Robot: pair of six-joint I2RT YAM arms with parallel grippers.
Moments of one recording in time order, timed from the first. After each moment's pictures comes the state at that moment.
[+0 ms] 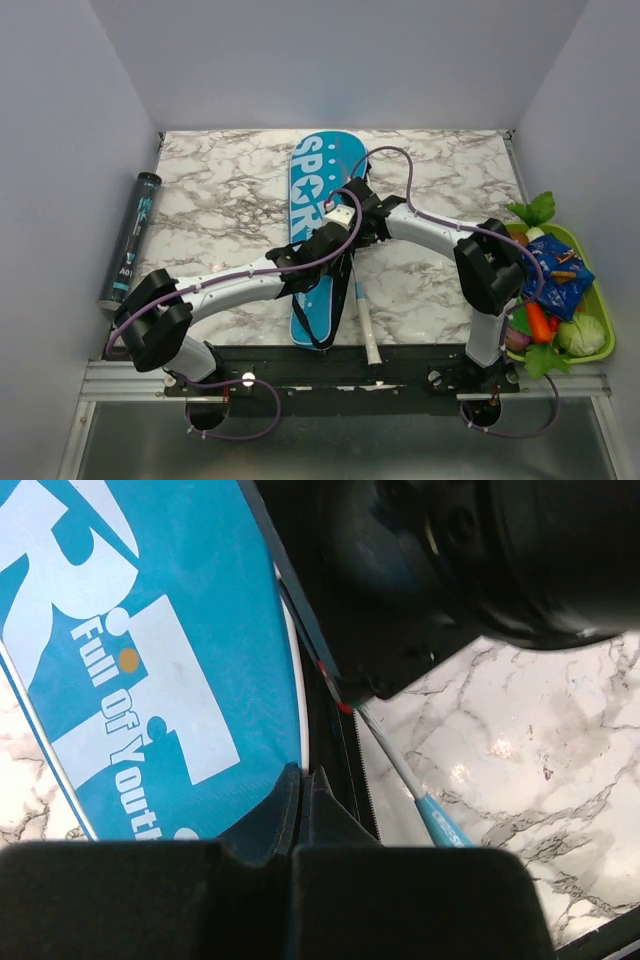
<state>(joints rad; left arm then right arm) -0.96 1.47 0.94 -0.17 -0.35 -0.42 0.69 1.88 1.33 -0.52 0.10 0.53</state>
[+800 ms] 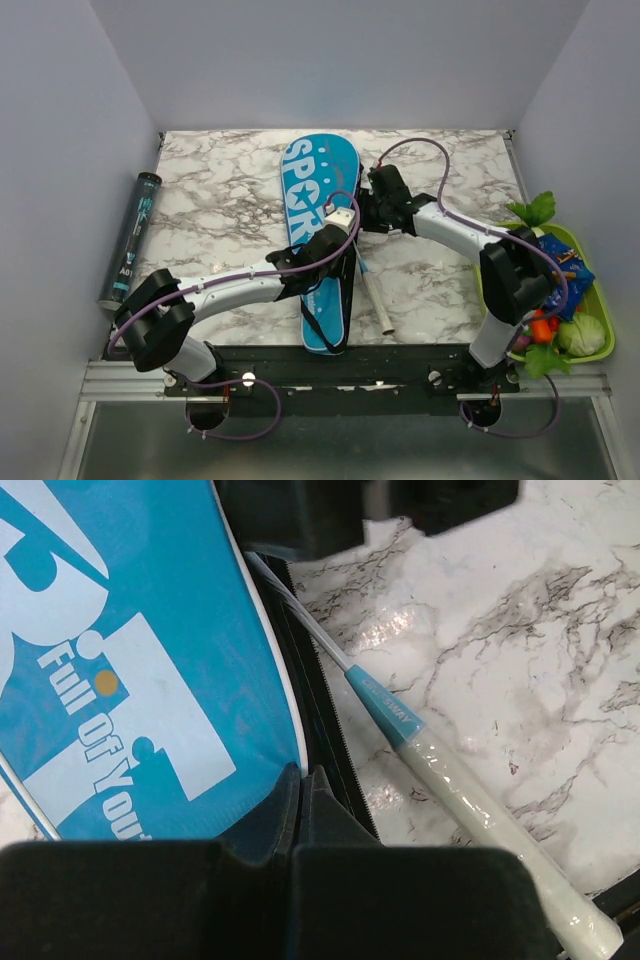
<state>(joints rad) -0.96 1.47 0.90 -0.08 -0.29 -0.46 0.55 1.82 1.27 -0.30 -0.03 0.56</state>
